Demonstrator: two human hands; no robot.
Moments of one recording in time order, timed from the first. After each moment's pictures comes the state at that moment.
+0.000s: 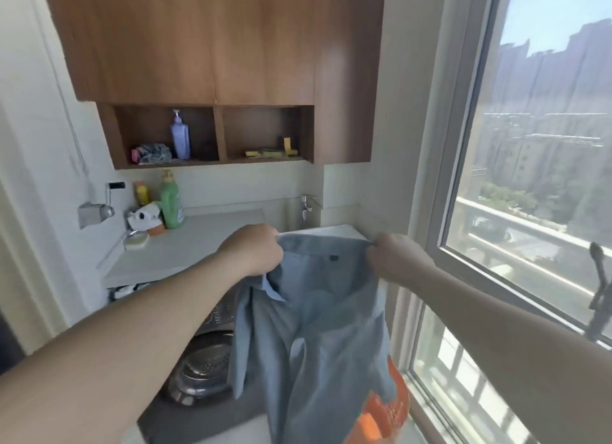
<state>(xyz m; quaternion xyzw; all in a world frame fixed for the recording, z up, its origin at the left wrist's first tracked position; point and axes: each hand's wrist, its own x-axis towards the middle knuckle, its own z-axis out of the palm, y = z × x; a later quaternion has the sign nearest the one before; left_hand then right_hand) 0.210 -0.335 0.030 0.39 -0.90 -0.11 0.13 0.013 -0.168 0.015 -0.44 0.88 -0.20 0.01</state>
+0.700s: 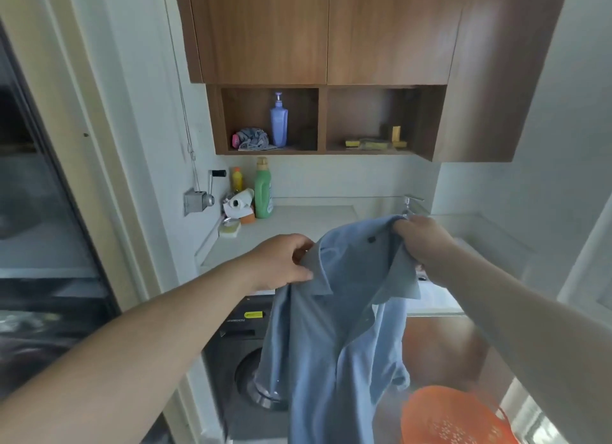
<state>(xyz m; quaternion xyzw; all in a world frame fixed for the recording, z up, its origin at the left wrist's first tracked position) 0.319 -0.557 -0.014 0.37 -0.85 -0.34 0.18 0.059 -0.469 0.000 -0.40 0.72 -0.52 0.24</state>
